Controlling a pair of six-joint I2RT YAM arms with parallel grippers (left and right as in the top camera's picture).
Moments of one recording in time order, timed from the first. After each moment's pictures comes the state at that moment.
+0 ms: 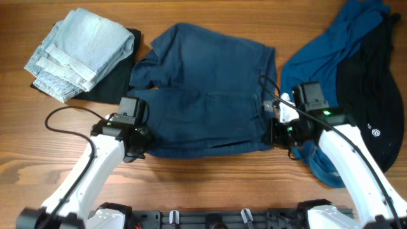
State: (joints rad) left arm -0.20 1.32 0.71 -0.81 -0.01 -0.84; right arm 0.13 1.29 0.86 -0.99 -0.43 0.26
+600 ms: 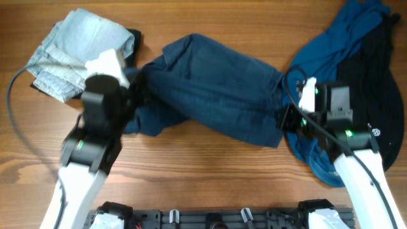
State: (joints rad) left arm -0.25 1.04 0.95 -0.39 -0.01 -0.55; right arm 0.09 1.11 0.87 -0.76 -0.30 0.40
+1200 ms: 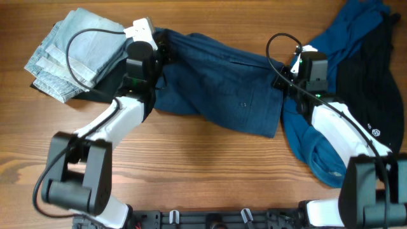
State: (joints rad) left arm -0.25 1.74 0.95 0.54 -0.02 -0.49; right arm 0.06 1.60 0.87 -0.03 -0.07 0.42
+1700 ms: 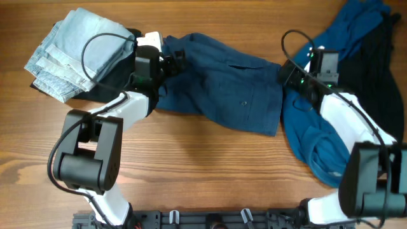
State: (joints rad) left arm -0.24 1.89 0.98 0.39 0.04 -0.39; right arm -0.03 1.64 0.98 -0.25 -0.06 0.41
